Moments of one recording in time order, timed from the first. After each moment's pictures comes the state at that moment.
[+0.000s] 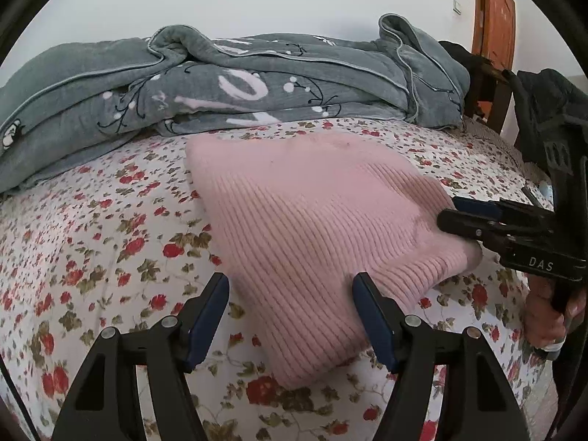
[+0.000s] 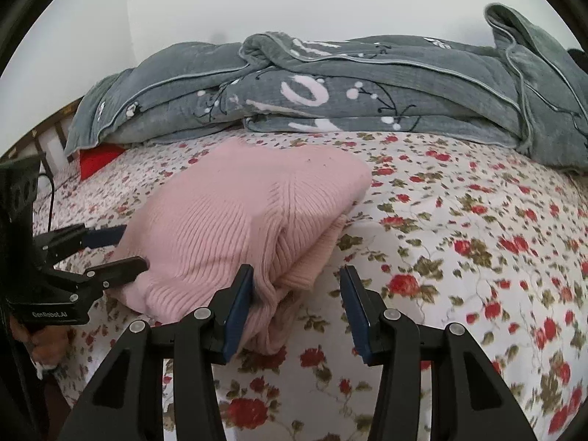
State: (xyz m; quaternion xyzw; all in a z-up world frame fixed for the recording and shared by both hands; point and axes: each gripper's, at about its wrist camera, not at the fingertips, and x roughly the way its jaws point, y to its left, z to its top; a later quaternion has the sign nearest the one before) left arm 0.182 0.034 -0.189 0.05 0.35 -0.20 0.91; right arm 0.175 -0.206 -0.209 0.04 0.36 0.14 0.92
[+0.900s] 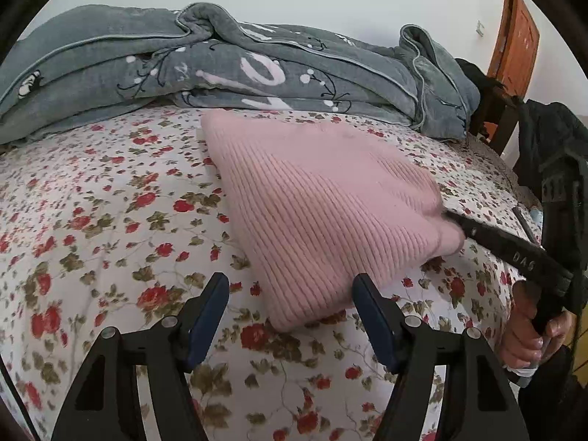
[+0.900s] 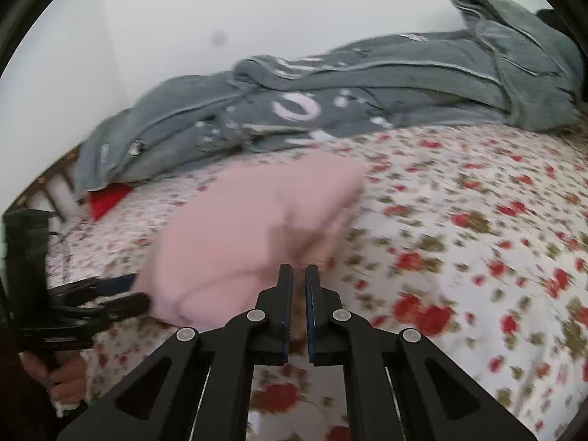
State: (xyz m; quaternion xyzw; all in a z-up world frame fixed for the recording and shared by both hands) left arm 0.160 0.051 -0.187 -0.02 0.39 -0.18 0.90; right arm 0.160 -0.218 -0.217 0.12 0.36 0.13 0.91
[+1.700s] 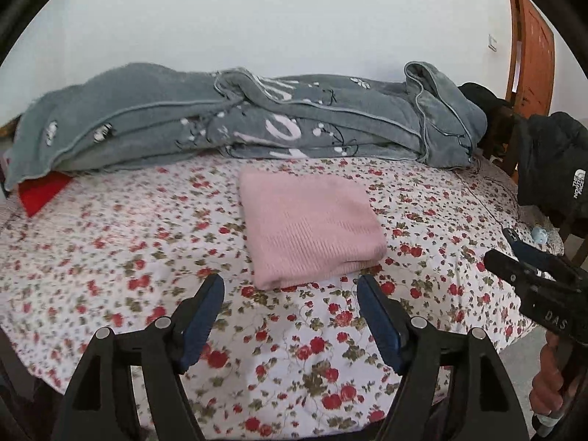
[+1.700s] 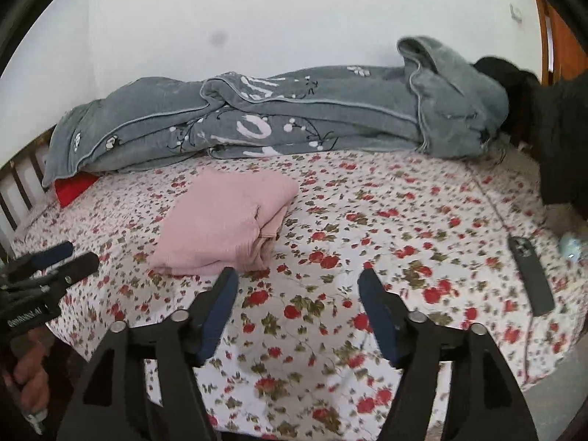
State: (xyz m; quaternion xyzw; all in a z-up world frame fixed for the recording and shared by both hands) left arm 0.031 0.018 -0.074 0.01 0.33 -0.07 0.94; right arm 0.019 -0.239 -0.097 0.04 0.35 0.01 0.94
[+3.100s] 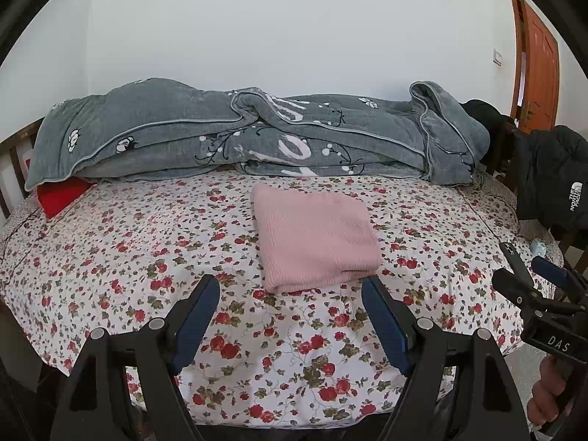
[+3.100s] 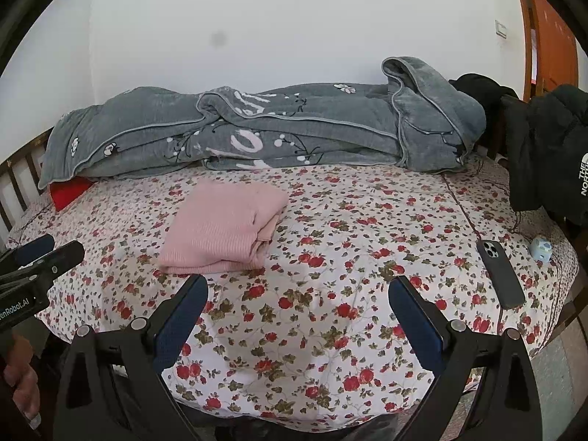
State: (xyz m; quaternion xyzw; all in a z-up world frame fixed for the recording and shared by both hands) left arm 0.005 0.021 -0.047 0.00 0.31 -0.05 0.95; right arm -0.015 -0.236 -0.070 0.04 0.33 -0.01 0.94
